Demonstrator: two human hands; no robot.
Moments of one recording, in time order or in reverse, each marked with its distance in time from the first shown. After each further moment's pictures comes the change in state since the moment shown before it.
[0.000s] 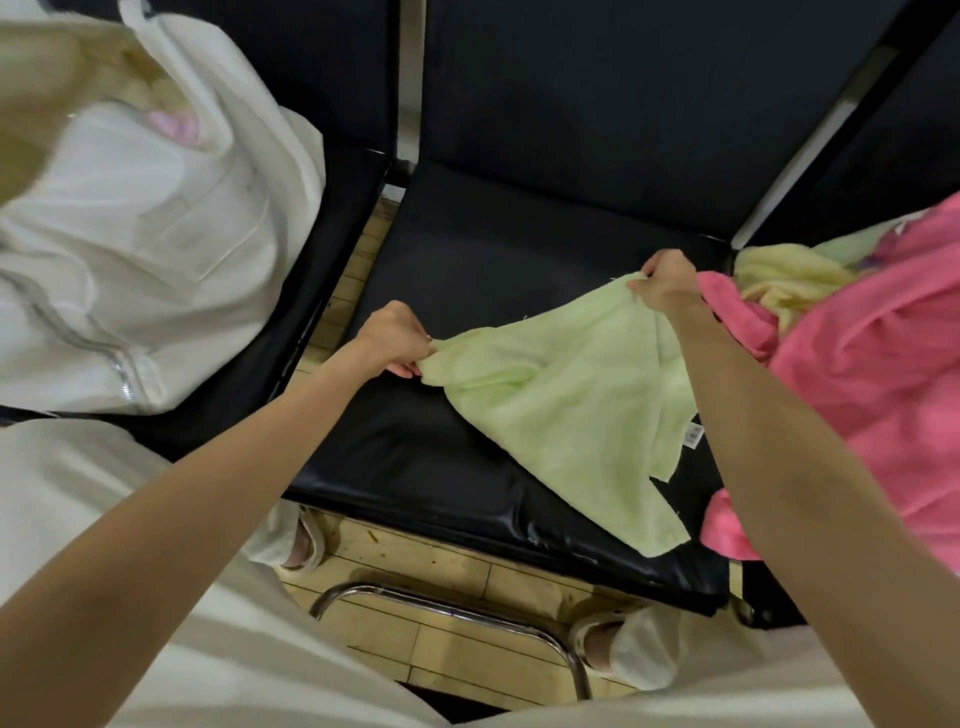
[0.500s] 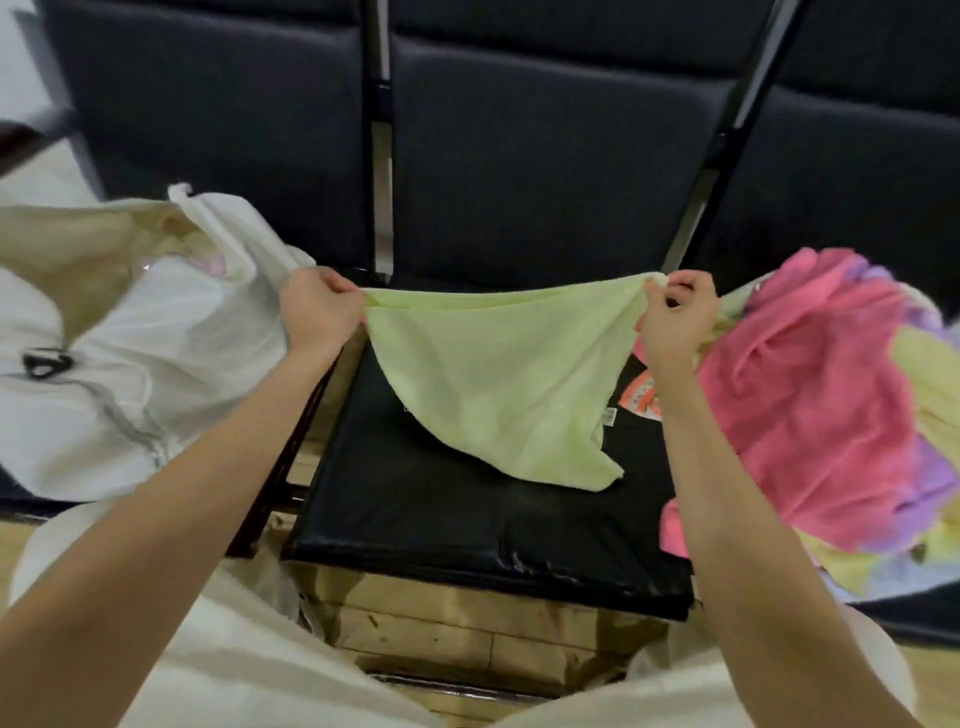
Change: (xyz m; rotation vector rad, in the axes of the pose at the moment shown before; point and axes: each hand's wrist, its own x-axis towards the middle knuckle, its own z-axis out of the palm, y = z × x) left_hand -0.067 0.052 -0.093 -0.278 0.704 0.395; right_hand -0.123 -0.025 -0.094 0.810 0.691 -0.209
